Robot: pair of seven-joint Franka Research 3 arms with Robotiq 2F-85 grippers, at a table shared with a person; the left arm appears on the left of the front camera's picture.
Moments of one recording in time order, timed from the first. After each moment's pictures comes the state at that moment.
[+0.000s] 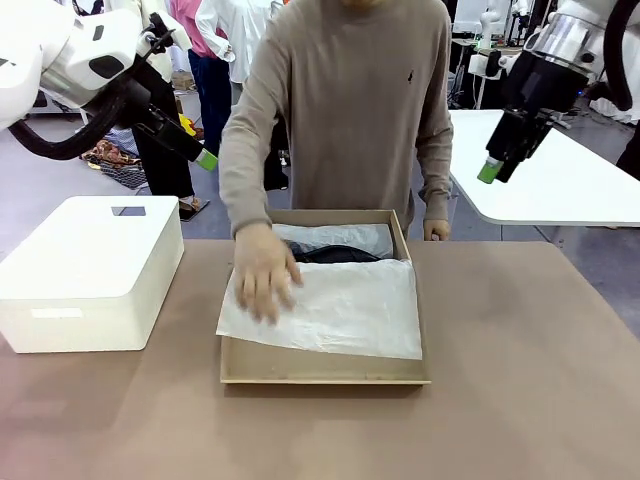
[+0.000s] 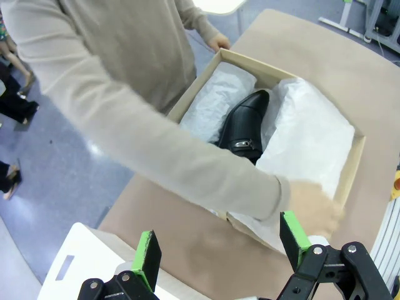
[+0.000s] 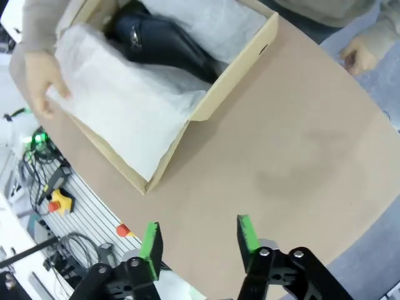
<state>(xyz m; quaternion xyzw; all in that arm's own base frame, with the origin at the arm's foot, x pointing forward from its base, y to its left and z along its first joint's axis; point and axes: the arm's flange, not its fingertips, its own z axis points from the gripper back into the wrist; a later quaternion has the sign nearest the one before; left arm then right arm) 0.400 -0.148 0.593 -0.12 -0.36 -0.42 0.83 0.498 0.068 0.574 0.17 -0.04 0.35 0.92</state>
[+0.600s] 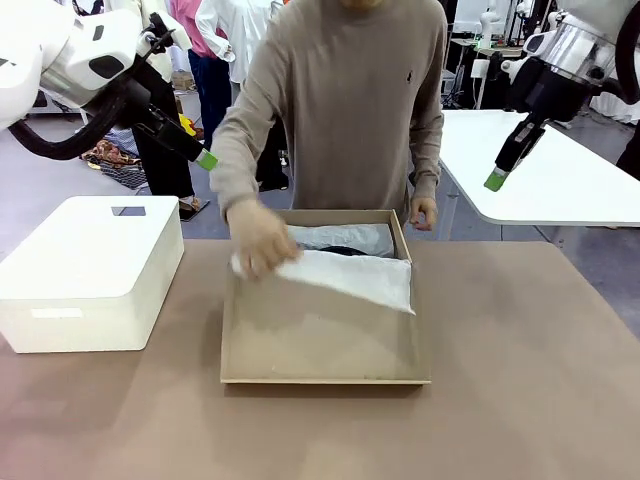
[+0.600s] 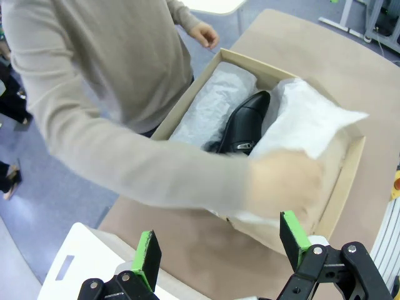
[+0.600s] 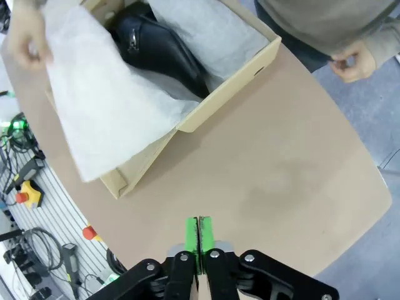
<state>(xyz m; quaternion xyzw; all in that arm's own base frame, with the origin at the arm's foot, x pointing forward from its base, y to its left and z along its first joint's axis) 0.400 -0.148 0.593 -0.12 -0.36 -0.42 0.83 0.491 0.070 0.565 0.14 -0.09 0.42 0.89</state>
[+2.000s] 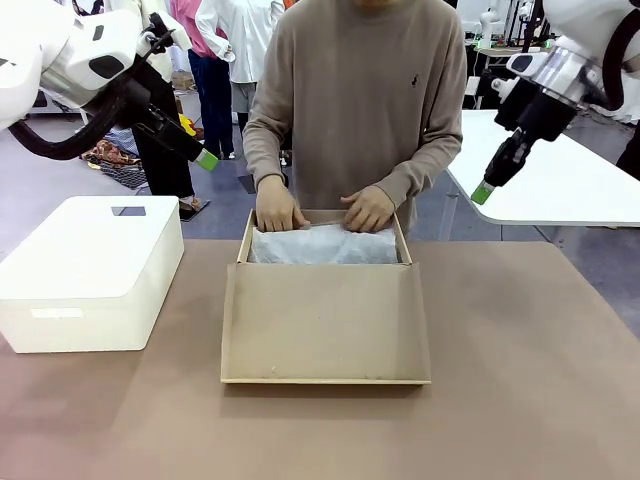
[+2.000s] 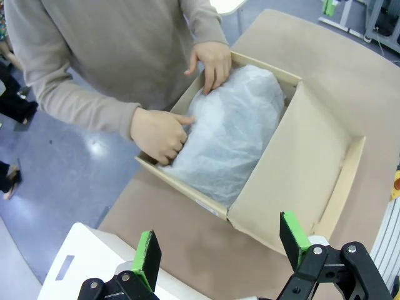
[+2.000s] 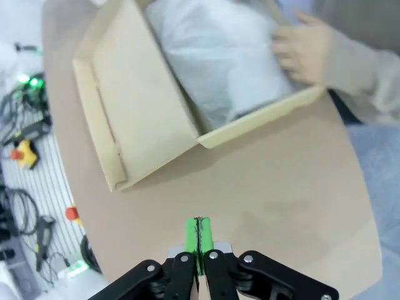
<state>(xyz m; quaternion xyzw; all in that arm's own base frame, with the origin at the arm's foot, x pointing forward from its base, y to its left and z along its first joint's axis) 0.400 -0.148 0.593 -0.12 -0.36 -0.42 0.83 0.505 0.069 0.528 0.19 -0.11 0.56 0.80</state>
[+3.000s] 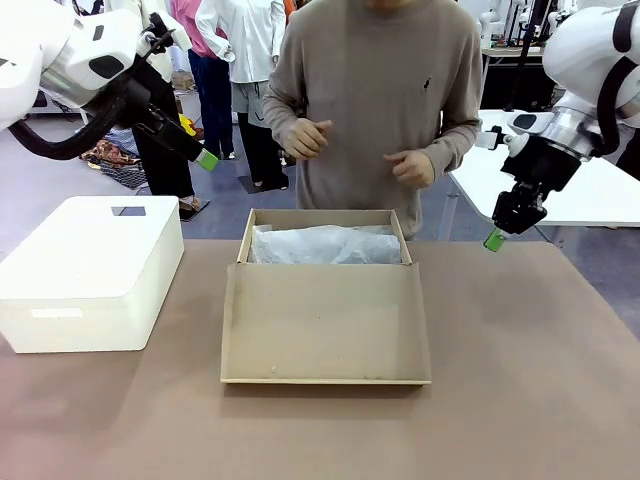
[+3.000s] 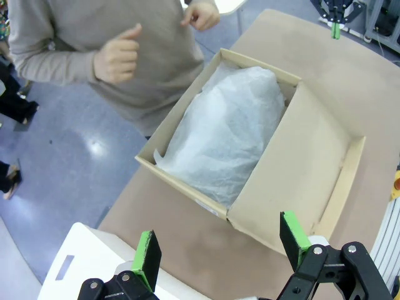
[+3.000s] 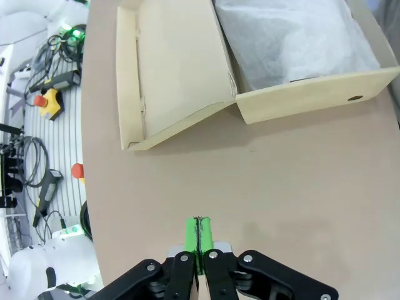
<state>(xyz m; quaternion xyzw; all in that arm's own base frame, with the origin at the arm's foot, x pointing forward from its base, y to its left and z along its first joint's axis) 0.400 -0.148 0.593 -0.12 -0.36 -0.42 0.83 0.508 0.037 0.456 0.26 -0.06 0.62 0.74</state>
